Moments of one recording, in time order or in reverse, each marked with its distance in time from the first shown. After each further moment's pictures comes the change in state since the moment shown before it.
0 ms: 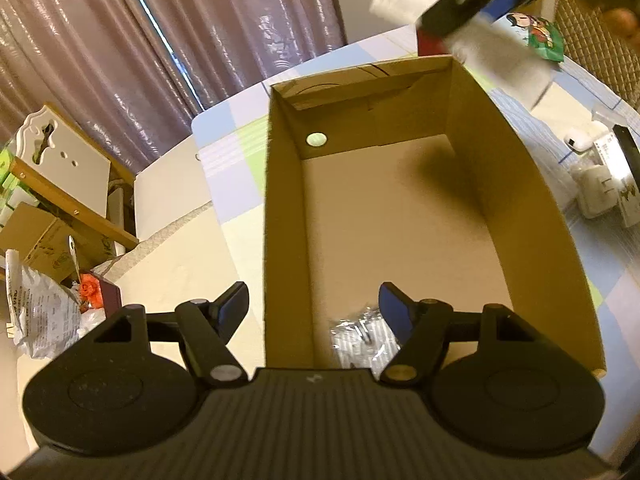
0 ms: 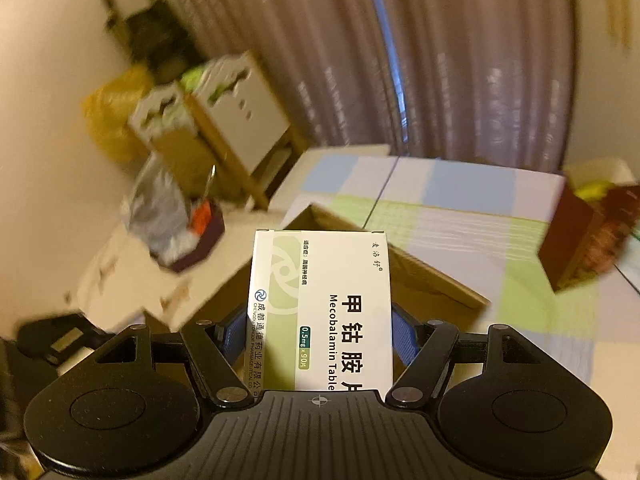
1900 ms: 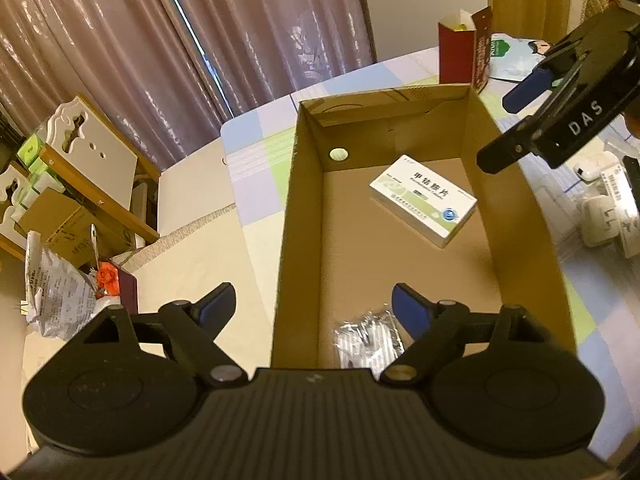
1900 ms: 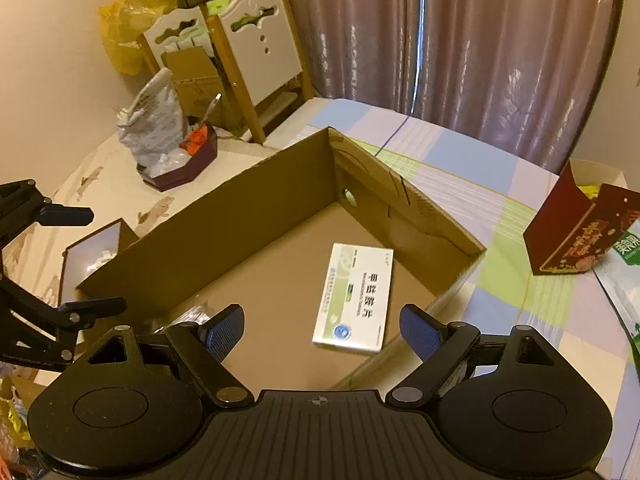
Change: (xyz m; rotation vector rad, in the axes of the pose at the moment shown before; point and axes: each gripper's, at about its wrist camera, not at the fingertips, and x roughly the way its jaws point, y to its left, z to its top) left arm -0.032 -0.004 -0.002 -0.071 -0.039 0.062; right arm -0.022 0.023 -0.049 -0.184 0.108 -0.071
